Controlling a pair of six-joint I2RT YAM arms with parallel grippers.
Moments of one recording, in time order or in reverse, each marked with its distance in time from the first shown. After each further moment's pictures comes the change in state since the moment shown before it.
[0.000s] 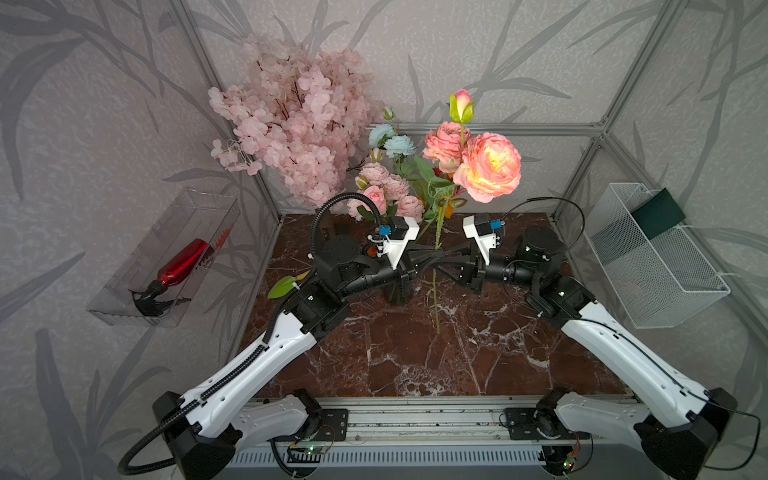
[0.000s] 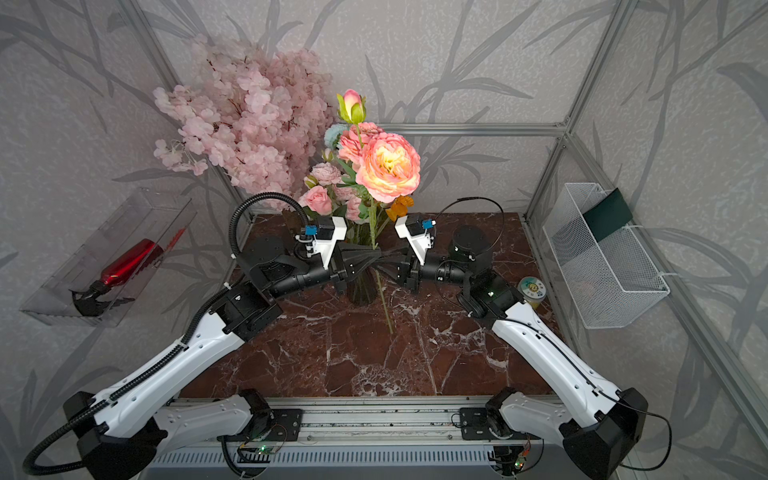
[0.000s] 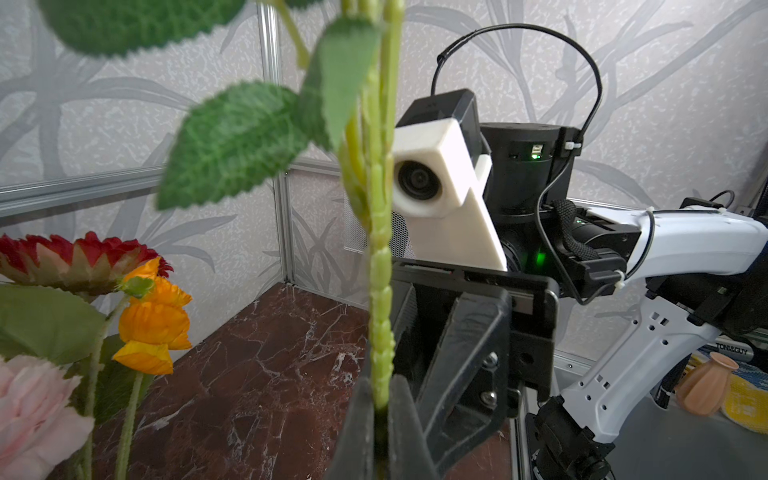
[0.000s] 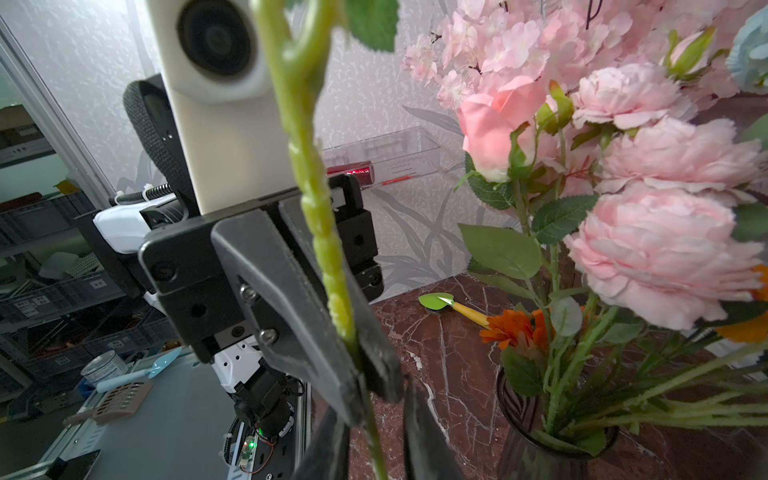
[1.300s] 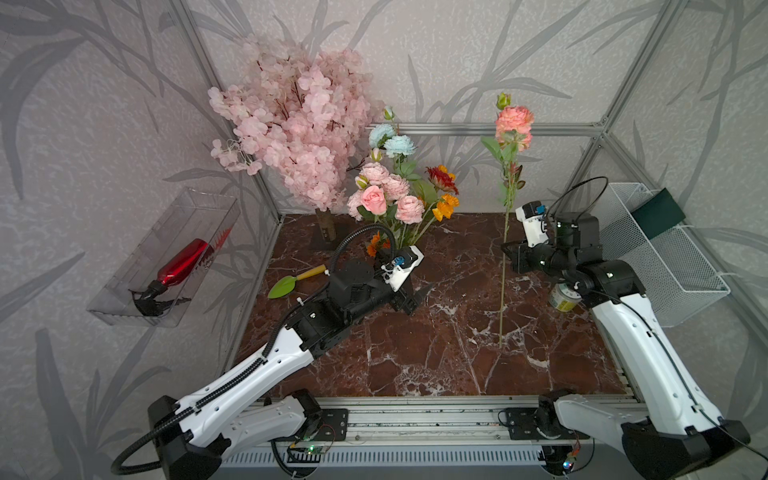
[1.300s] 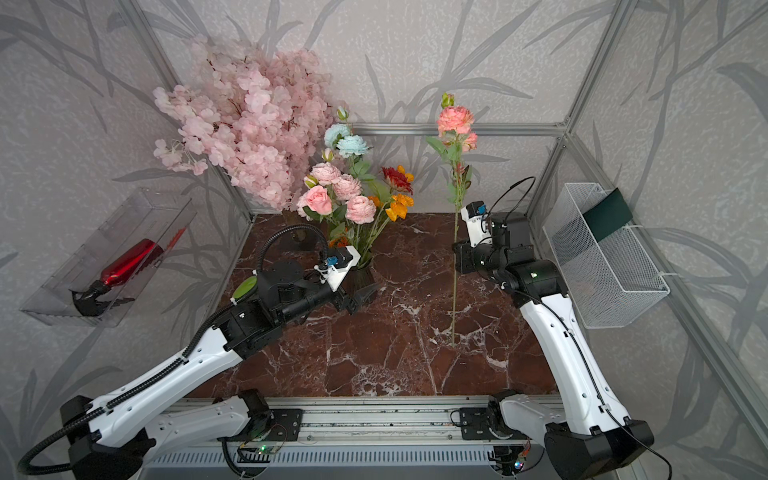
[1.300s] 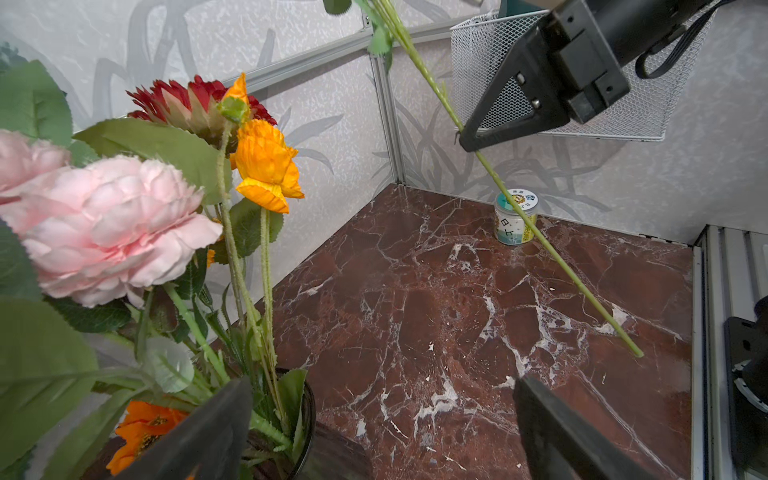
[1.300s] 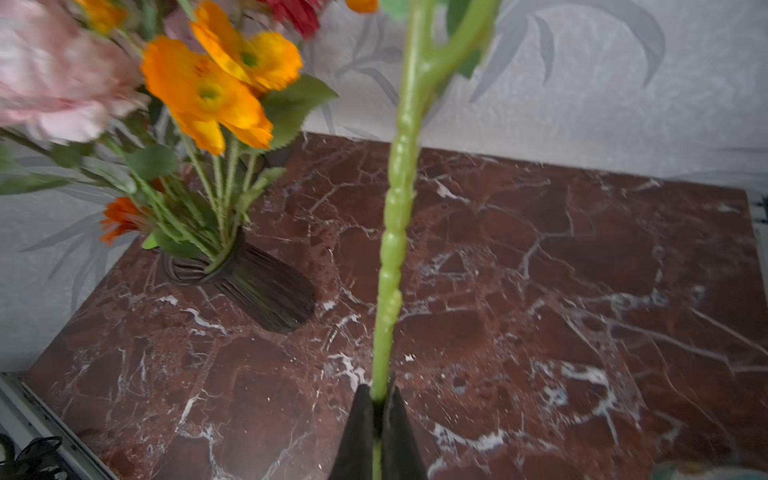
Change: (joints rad) left arm -0.089 -0.075 -0.164 -0.170 -0.465 0.321; right arm -0.381 0.023 0.221 -0.800 0.559 -0.108
